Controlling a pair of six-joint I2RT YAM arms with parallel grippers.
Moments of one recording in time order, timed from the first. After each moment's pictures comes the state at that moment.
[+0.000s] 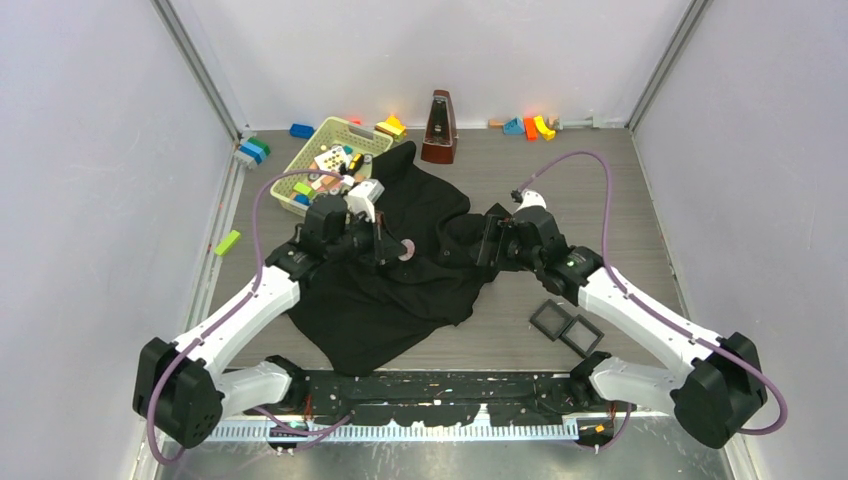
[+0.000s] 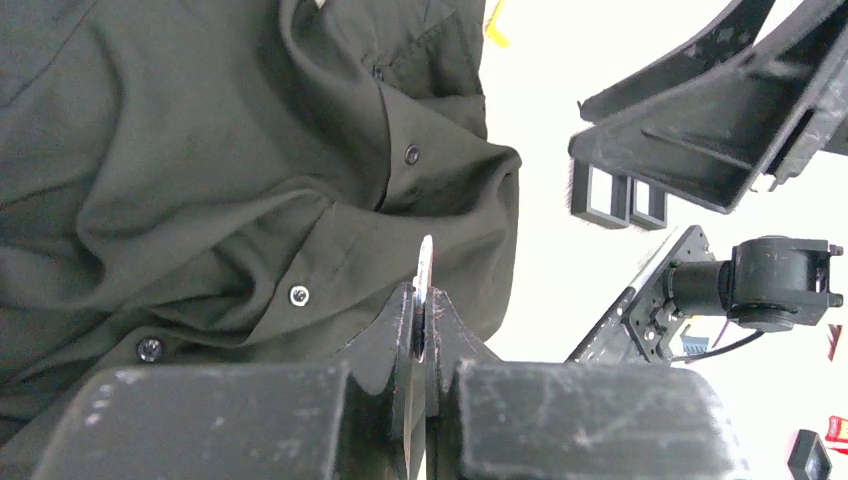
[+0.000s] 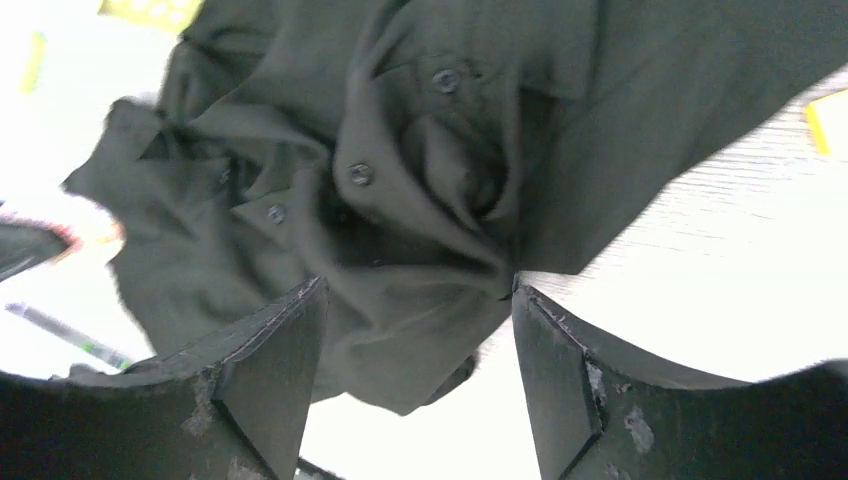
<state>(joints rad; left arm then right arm) -0.50 1.12 0.82 -0.19 0.38 -0.40 0.61 1.12 0.79 -0.34 0.11 0.65</state>
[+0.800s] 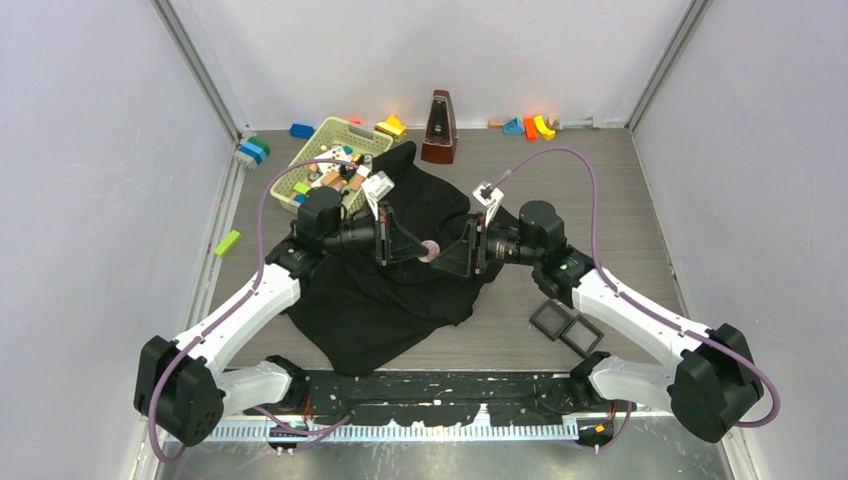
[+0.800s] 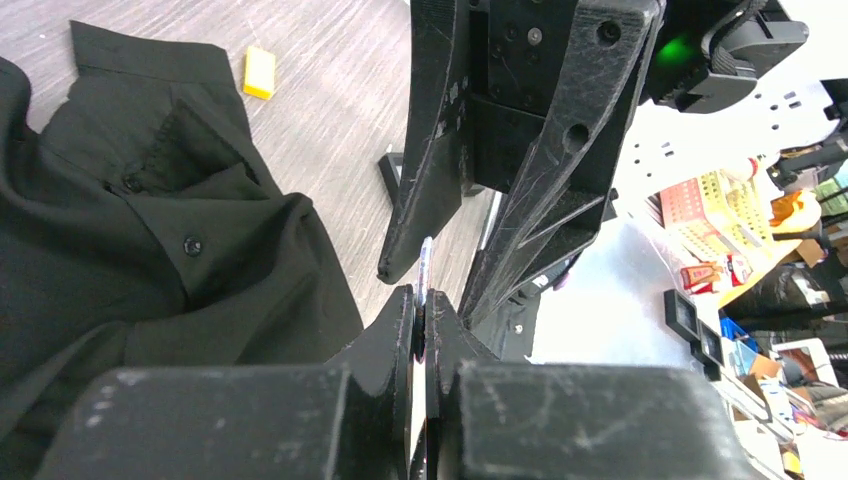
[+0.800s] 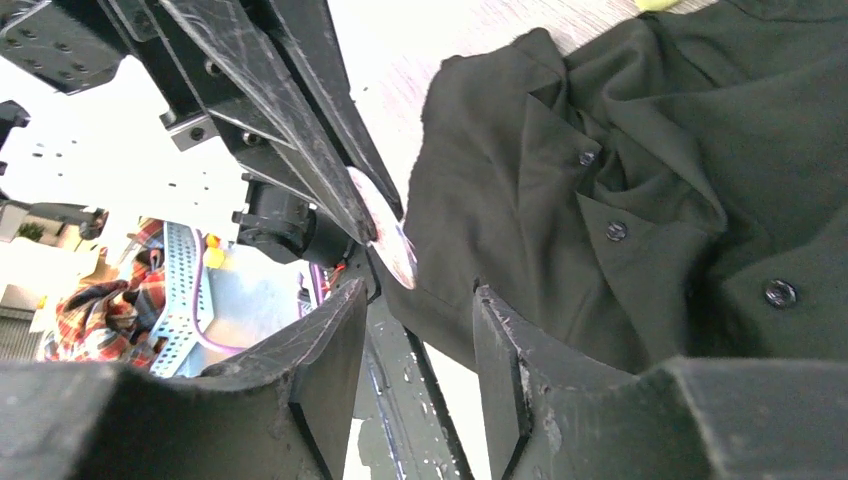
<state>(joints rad) -0.50 1.14 0.84 0.07 0.82 -0.41 0.61 1.14 0.73 0.18 -0.64 0.56</state>
